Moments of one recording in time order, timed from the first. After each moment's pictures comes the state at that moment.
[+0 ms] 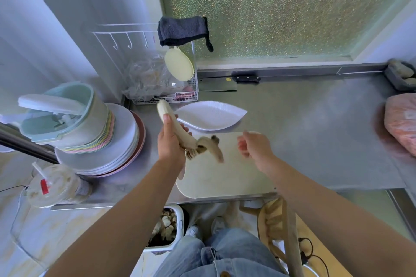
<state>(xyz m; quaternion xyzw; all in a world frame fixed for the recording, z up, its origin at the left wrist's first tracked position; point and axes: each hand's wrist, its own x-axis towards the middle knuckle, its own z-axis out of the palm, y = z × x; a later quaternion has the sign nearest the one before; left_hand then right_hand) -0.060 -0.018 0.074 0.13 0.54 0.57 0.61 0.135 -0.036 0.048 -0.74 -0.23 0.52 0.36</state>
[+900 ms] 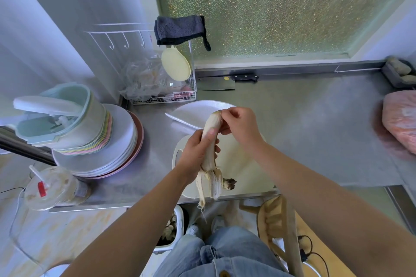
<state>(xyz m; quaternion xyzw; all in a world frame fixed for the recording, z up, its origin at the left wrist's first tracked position) -0.034 -0.045 0.065 0.40 0.50 0.36 0.68 0.104 -0.006 0.087 -0.66 -0.44 0.43 0.44</state>
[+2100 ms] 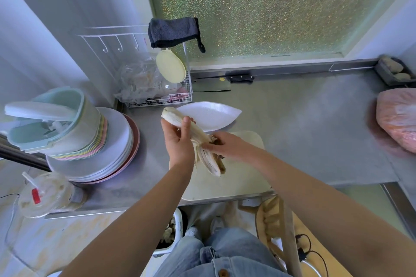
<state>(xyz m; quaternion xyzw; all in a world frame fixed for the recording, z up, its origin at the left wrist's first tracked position) -0.032 -0.029 0.073 0.36 0.55 0.57 0.49 0.110 -0.024 0.067 -0.58 -0.65 0.48 0.10</state>
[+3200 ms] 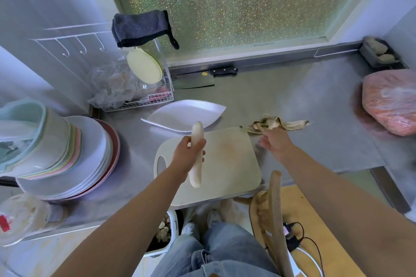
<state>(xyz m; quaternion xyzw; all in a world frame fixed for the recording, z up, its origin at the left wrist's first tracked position) -0.002 -0.016 0.030 0.42 0.63 0.22 0.61 0.261 -0.026 -0.010 -0.73 -0.12 0.51 0.44</state>
